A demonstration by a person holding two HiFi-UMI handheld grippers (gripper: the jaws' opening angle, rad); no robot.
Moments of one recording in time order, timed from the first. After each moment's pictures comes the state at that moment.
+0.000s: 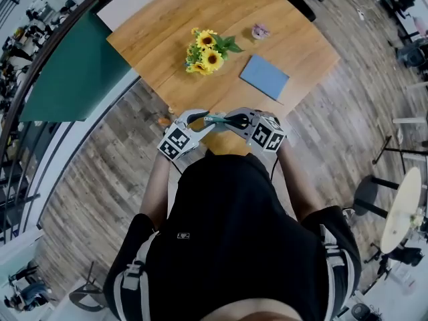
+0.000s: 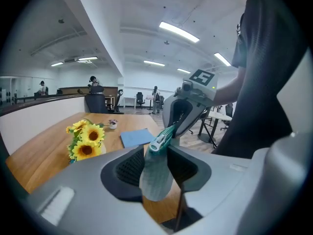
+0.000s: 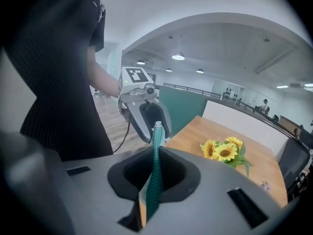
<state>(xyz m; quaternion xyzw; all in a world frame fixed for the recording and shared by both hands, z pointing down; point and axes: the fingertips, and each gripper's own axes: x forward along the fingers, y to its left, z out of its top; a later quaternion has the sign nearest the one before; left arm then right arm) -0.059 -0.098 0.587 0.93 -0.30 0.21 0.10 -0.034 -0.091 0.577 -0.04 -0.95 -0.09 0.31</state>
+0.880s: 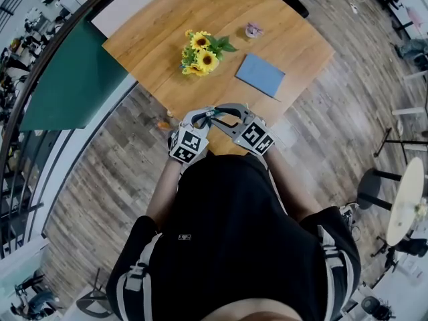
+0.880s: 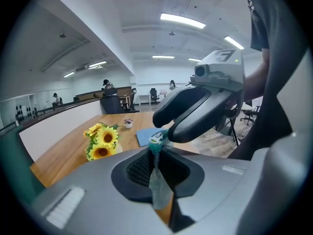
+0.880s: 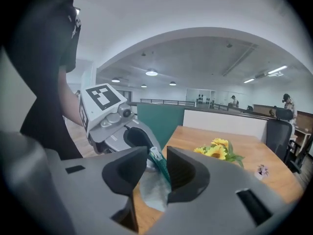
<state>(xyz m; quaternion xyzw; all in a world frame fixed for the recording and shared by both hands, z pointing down) -0.054 -0.116 0.587 0.88 -0.39 0.26 0.07 -0.064 -0.103 0.547 0.09 -0.97 -0.01 0.21</state>
